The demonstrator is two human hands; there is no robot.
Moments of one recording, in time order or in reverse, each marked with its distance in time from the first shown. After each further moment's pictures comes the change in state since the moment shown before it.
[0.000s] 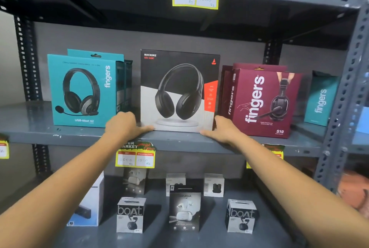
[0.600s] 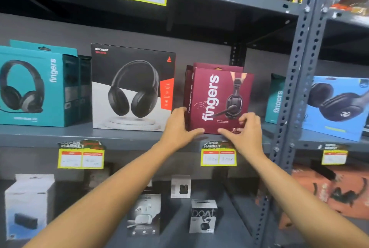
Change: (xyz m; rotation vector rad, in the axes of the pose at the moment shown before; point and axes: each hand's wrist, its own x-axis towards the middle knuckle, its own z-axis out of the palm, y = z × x) left_hand -0.069 0.228 0.047 -0.745 0.022 0.420; right_hand -0.074 0.119 -0.087 0.092 0.721 -0.101
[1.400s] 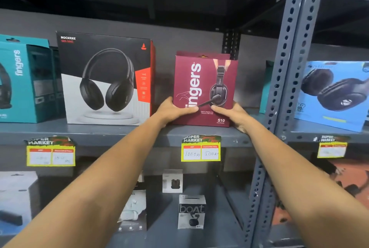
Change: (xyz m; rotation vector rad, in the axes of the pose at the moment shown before) left_hand 0.079 -0.019 0.048 -0.458 -0.168 -0.366; right_hand 0.087 0.068 0.011 0.611 -0.568 0.439
